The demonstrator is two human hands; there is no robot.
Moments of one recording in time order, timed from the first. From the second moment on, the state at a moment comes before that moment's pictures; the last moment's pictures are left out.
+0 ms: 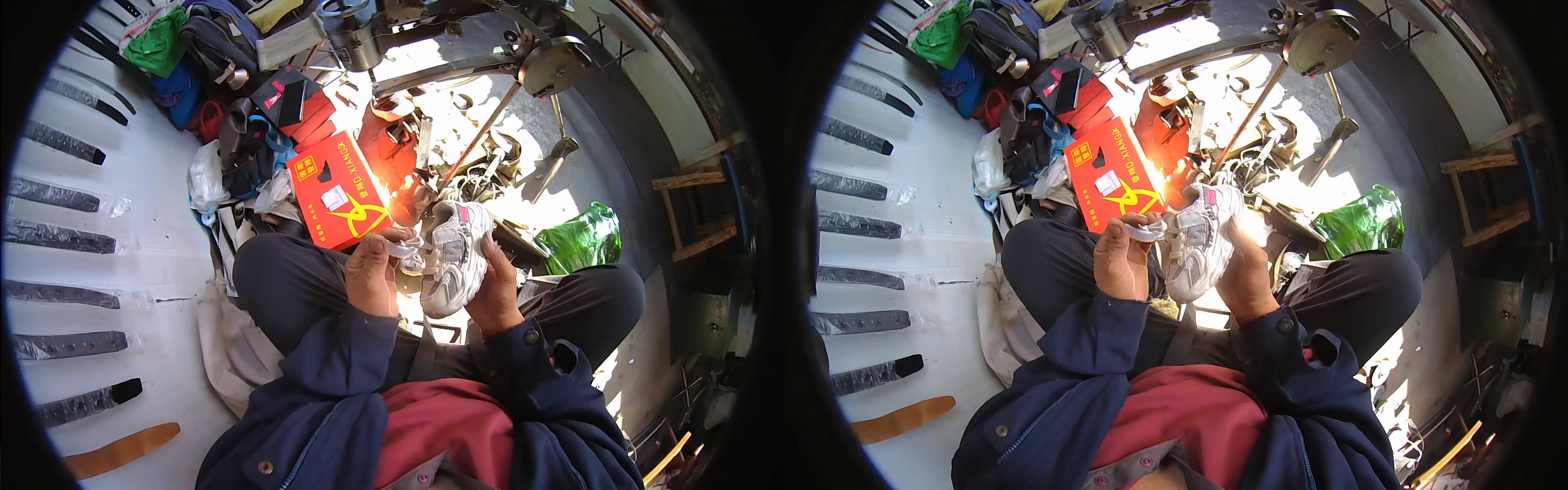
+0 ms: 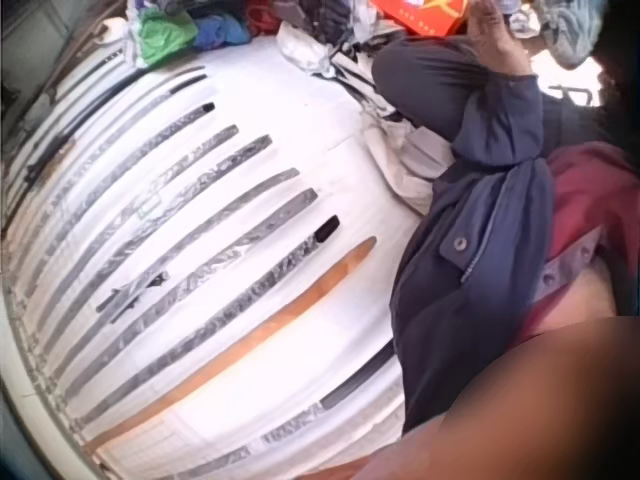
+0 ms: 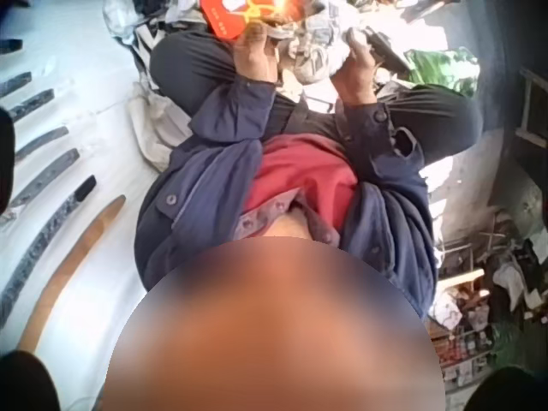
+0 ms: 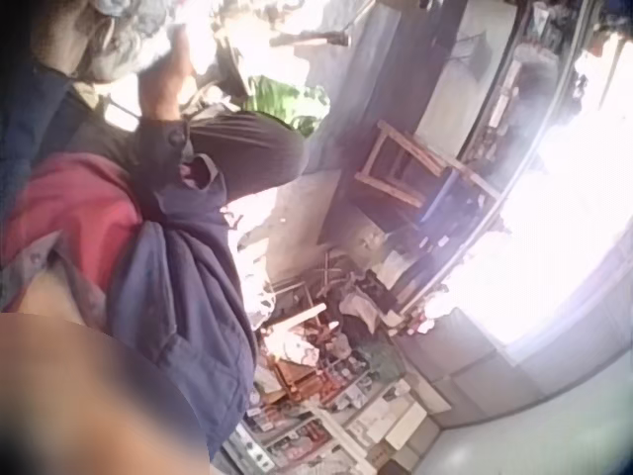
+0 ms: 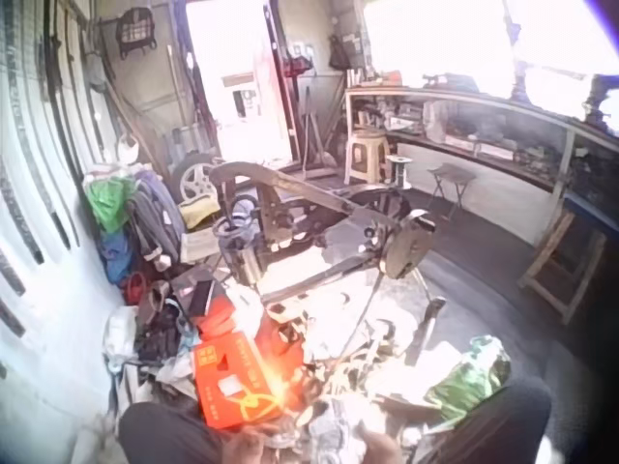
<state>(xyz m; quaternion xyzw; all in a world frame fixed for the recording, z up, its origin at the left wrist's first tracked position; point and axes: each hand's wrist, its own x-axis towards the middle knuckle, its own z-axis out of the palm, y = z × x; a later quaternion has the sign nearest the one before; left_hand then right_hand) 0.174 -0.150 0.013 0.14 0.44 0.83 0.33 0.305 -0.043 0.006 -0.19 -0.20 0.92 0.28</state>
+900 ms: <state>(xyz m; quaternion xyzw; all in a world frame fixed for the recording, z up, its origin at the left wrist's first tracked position) 0.183 -0.161 0.034 0.40 0.54 0.54 0.51 0.354 -0.047 0.004 -0.26 -0.18 0.91 0.25</state>
